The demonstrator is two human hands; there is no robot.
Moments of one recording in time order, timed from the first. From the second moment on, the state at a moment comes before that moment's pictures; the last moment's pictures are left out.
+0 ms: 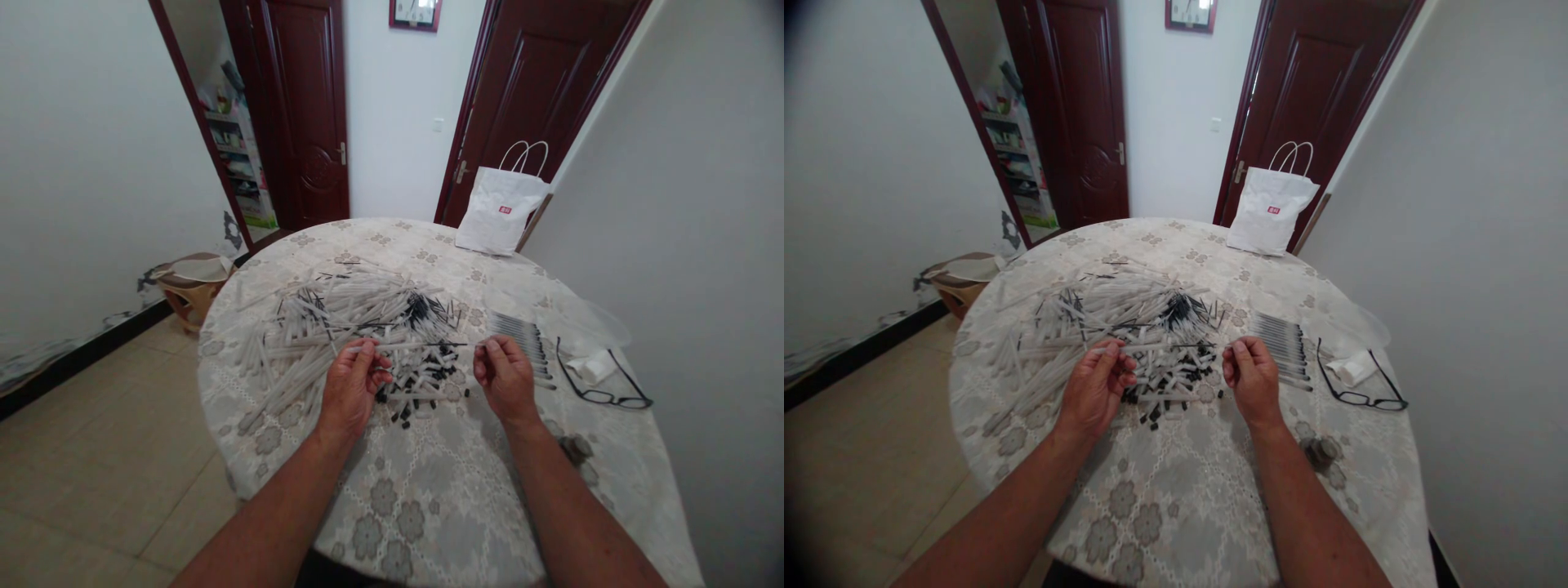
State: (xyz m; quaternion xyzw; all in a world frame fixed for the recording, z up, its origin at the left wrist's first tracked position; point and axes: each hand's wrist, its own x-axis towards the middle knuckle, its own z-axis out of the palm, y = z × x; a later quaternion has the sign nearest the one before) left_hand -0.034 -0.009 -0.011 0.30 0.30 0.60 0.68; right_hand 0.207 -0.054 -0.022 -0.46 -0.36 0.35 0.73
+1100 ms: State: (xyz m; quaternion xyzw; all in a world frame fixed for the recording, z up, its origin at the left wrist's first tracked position) left_hand -0.025 -0.030 -0.016 0.36 0.23 0.36 0.83; right_hand 0.191 -0.071 -0.019 -0.41 -0.55 0.54 0.49
